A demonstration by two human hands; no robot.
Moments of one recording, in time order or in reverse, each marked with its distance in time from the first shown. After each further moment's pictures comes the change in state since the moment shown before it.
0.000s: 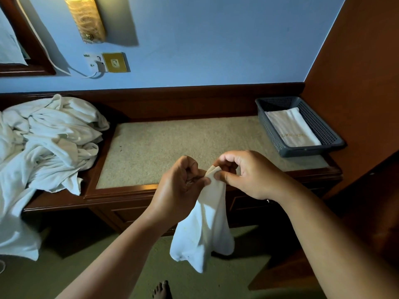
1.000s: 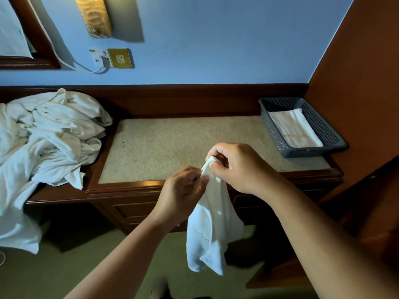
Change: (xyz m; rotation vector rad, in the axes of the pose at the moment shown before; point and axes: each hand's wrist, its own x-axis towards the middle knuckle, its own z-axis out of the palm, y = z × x) left_hand -0.005 -0.041 -0.001 0.193 0.050 0.198; right_hand 0.019 -0.019 0.019 -0.052 0.168 -0.084
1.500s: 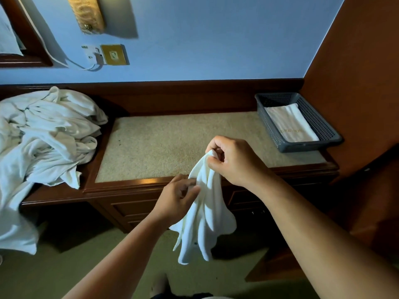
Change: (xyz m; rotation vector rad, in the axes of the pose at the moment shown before) left_hand -0.015 -0.048 0.006 0.134 -0.196 -0.161; right_hand 0.004 0.011 0.016 -0.017 0.121 0.029
